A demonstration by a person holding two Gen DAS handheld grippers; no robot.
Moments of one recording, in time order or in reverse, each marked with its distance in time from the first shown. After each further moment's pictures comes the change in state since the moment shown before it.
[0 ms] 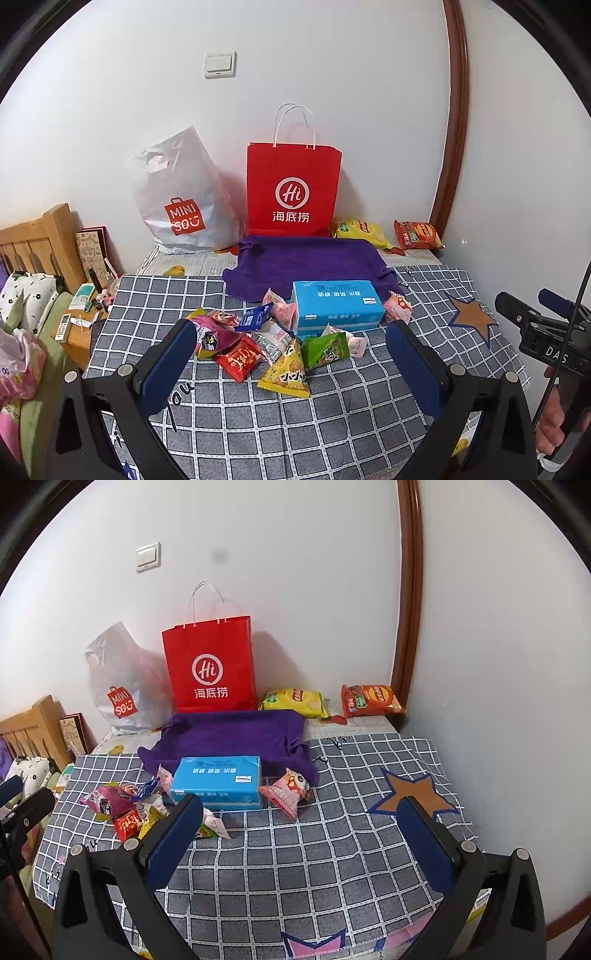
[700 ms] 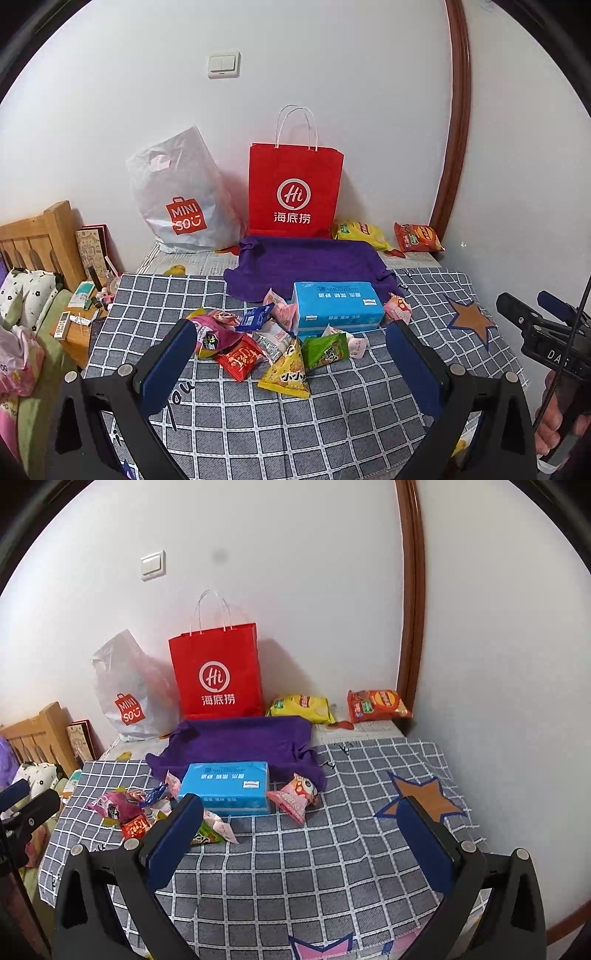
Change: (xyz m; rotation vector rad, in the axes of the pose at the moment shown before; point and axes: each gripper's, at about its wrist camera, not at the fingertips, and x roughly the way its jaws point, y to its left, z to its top) left arm -0.002 0.002 -0.001 -0.009 -0.005 -0.005; right arm -0.003 0.000 -0.002 0.005 -0.035 0.024
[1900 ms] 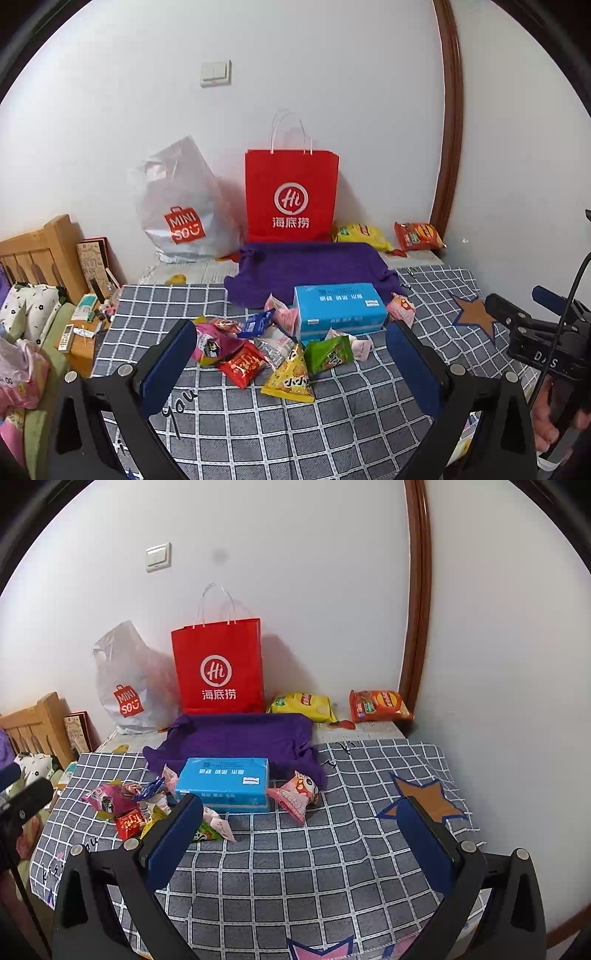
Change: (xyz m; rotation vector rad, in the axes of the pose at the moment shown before) left arm 0.008 -0.004 -0.004 0.038 -0.019 0.009; right arm 0.015 0.005 -0.008 -0.018 0.005 -0.005
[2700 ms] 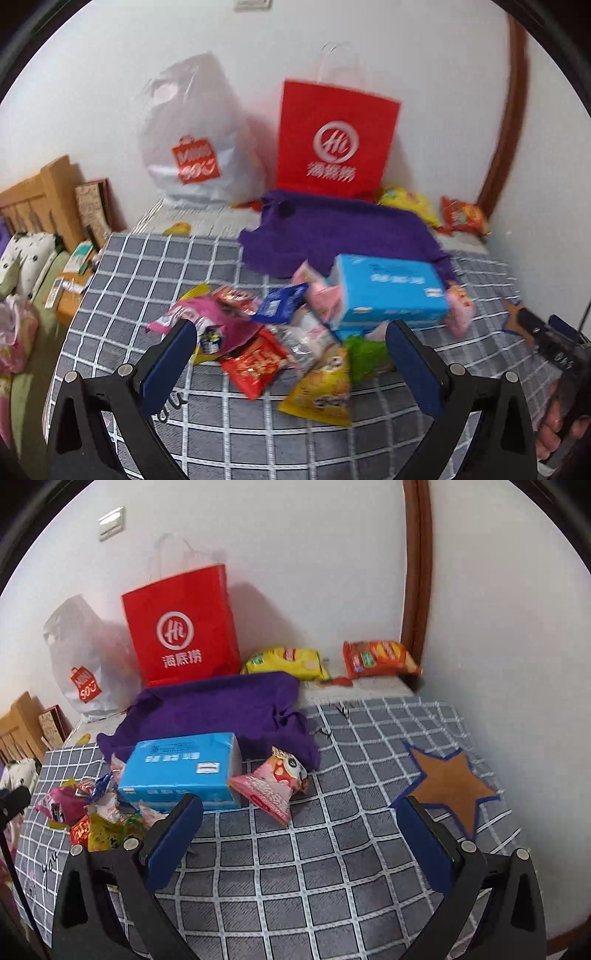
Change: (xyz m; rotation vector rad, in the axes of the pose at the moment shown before) left arm 0.120 0.042 -0.012 -0.131 0.200 0.070; right arm 0.129 -0.024 -0.012 0.081 0.165 -0.004
